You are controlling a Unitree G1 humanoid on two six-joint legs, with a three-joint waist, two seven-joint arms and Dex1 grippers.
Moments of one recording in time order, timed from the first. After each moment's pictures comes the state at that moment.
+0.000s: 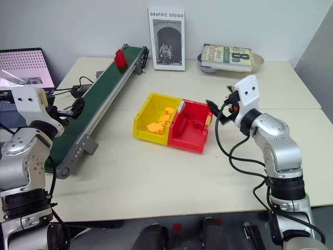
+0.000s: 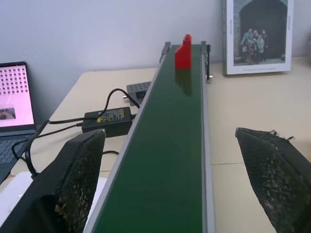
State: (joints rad) left arm -0.44 0.60 0.44 -0.02 -0.31 0.52 -0.30; right arm -0.61 -0.44 -0.04 -0.21 0.32 0.60 0.52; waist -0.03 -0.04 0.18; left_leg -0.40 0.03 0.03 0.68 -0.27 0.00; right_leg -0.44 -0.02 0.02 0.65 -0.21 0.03
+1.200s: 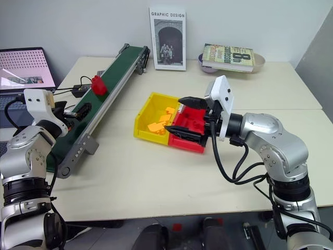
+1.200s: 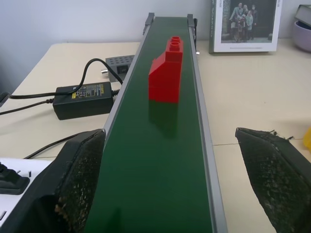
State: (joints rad) left arm -0.54 0.65 0.40 0.29 -0.33 0.45 -0.45; right arm -0.66 -0.52 0.04 -0.44 0.65 0.78 0.76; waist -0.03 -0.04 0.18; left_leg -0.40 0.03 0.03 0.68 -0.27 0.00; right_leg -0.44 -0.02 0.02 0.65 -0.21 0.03
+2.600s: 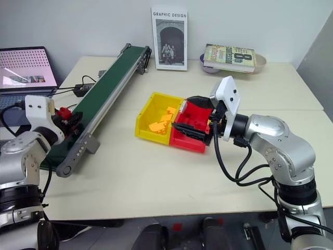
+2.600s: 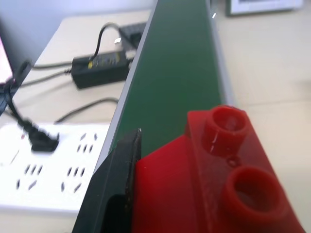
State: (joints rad) left arm -0.53 0.69 0.34 0.17 -0.31 0.58 -0.45; right arm -0.57 -0.60 0.02 -0.49 0.61 0.79 0.67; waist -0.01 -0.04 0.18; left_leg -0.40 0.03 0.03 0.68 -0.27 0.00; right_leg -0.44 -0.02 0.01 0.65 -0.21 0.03
